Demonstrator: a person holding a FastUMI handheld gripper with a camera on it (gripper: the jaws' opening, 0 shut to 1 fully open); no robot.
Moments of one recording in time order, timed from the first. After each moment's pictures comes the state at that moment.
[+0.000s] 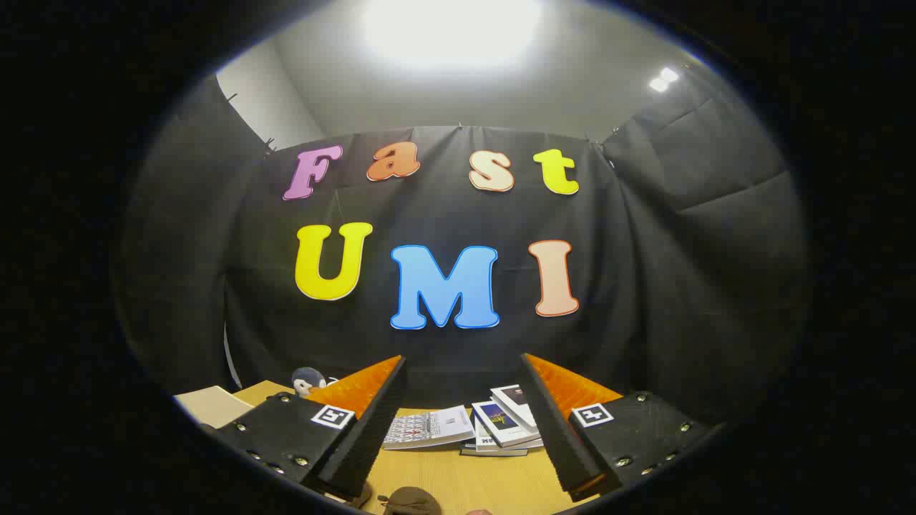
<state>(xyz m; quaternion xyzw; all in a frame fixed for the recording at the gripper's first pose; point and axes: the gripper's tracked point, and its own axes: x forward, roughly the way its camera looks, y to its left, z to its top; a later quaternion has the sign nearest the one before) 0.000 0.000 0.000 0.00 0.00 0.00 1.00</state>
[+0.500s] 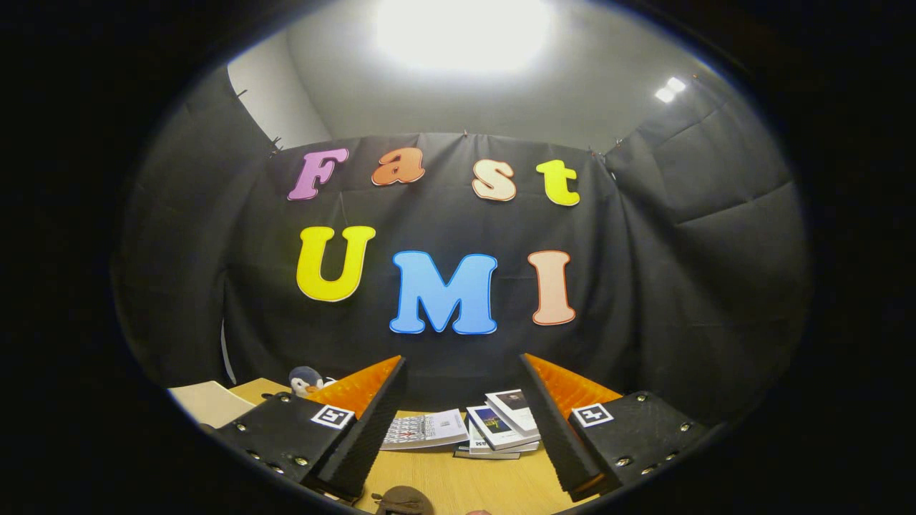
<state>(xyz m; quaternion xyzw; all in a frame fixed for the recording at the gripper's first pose) -0.014 0.005 0.008 -0.02 -0.02 0.00 1.00</state>
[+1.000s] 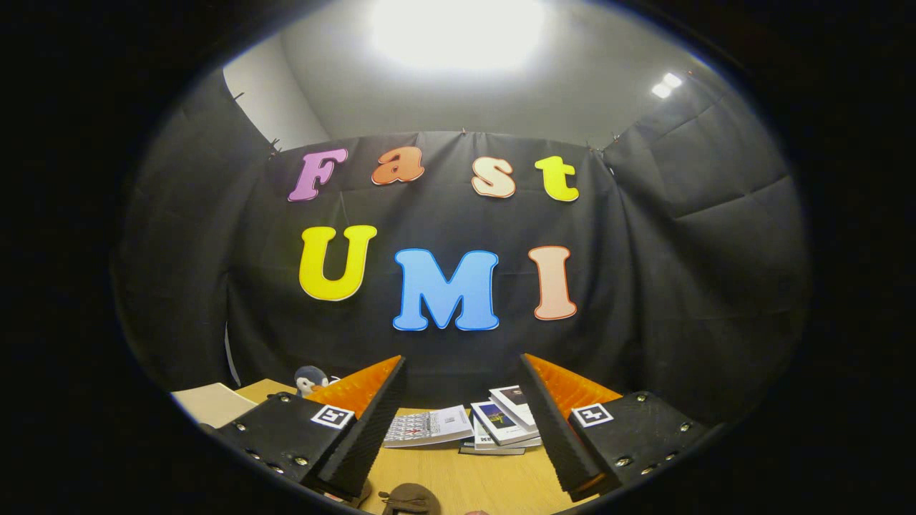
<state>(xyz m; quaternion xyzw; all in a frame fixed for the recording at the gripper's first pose) -0.021 0.012 0.005 0.00 -0.01 0.01 1.00</state>
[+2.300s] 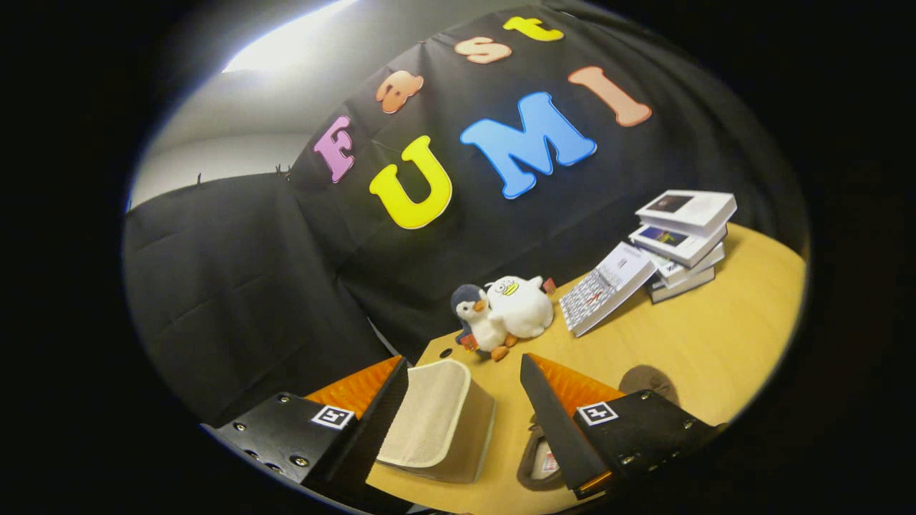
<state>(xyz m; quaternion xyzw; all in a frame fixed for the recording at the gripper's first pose) -0.080 0.220 -0.132 0.32 0.24 0.23 0.89</state>
